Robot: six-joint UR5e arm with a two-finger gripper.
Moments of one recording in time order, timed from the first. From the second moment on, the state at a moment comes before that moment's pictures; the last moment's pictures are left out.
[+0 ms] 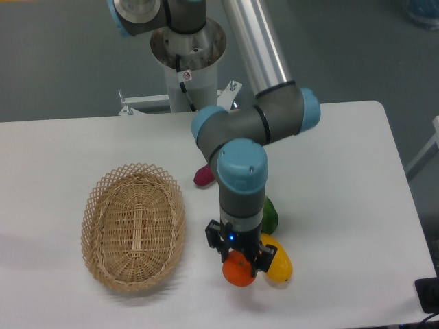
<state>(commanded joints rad) 2.35 -2.17 -1.49 -0.84 1.49 0.86</state>
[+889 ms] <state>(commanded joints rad) 2.31 -2.21 -1.50 -0.83 1.50 0.86</state>
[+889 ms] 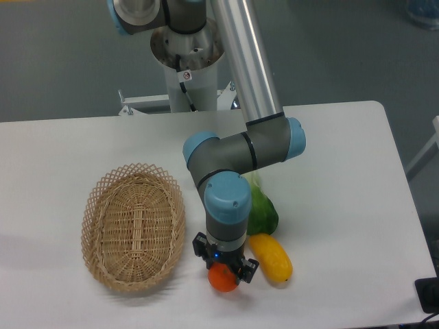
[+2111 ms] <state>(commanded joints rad) 2.35 -2.07 -1.45 -0.83 1.51 0.95</state>
